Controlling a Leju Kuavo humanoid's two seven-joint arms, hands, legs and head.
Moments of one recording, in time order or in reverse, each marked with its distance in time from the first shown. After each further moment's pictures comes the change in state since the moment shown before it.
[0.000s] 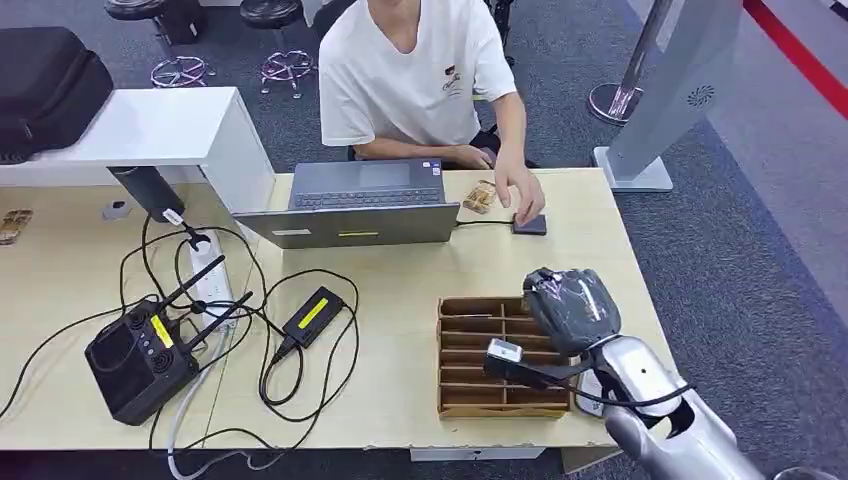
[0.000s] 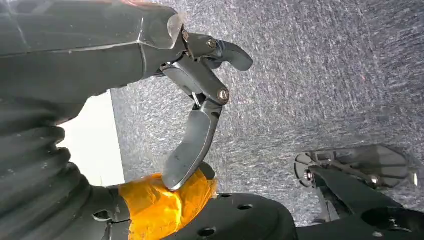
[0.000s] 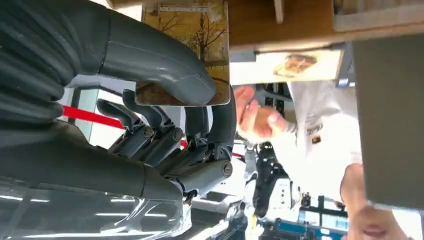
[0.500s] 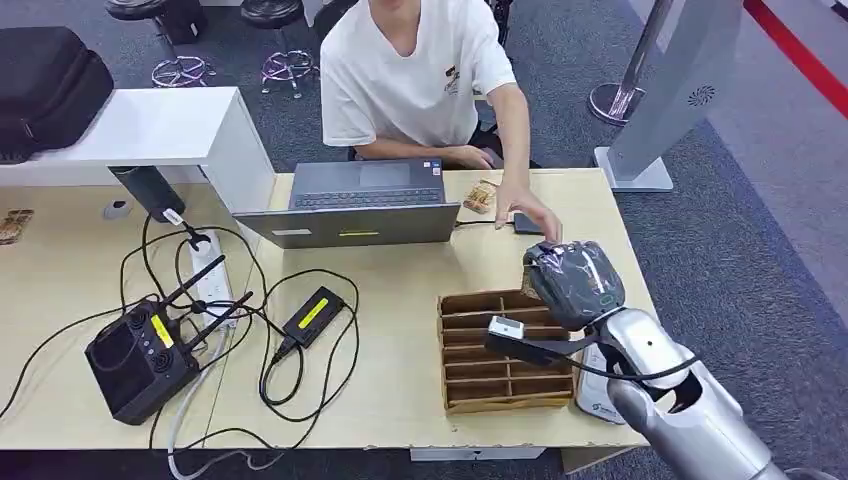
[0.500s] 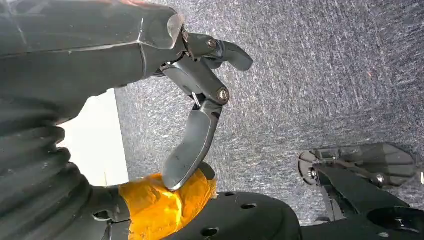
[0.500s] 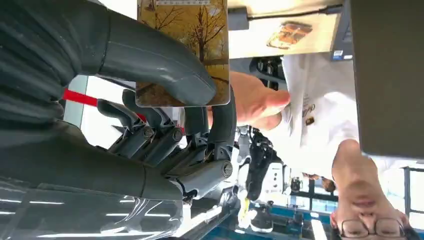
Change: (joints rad) left arm 0.000 0.000 0.000 0.000 0.006 -0.009 0.017; right arm -0.084 -0.006 -0.003 -0.014 -0.011 0.053 -0.011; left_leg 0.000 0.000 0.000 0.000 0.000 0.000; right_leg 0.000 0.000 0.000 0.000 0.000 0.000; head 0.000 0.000
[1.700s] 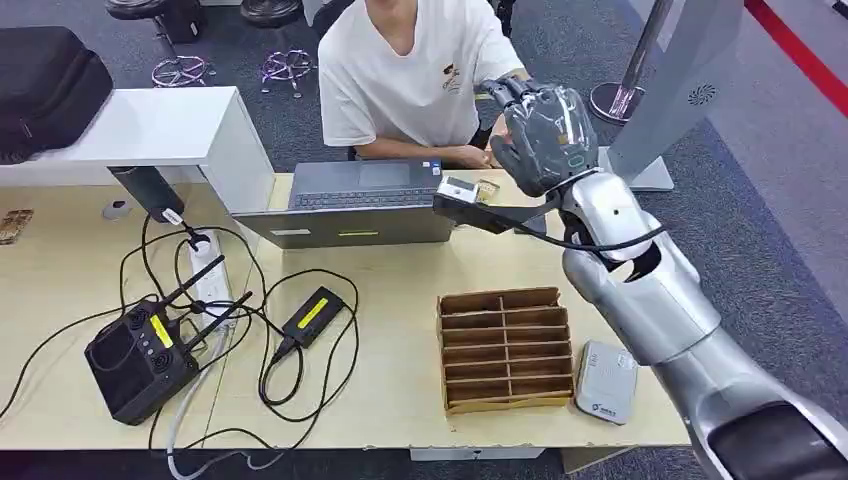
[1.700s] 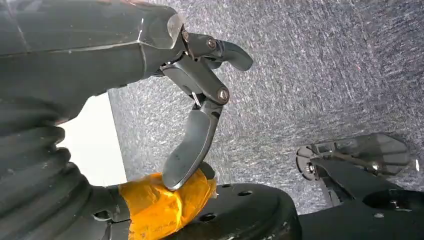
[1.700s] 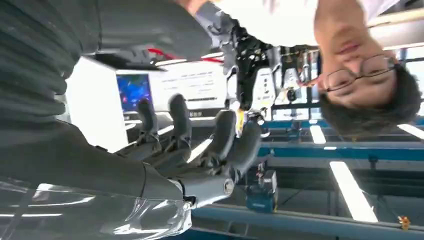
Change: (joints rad) left arm -0.002 0.003 -0.017 0.000 -0.030 -0.035 -0.019; right arm -0.479 0.221 0.080 0.274 0.021 -0.107 0.023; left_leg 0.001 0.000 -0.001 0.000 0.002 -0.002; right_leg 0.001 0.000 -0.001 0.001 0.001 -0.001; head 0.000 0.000
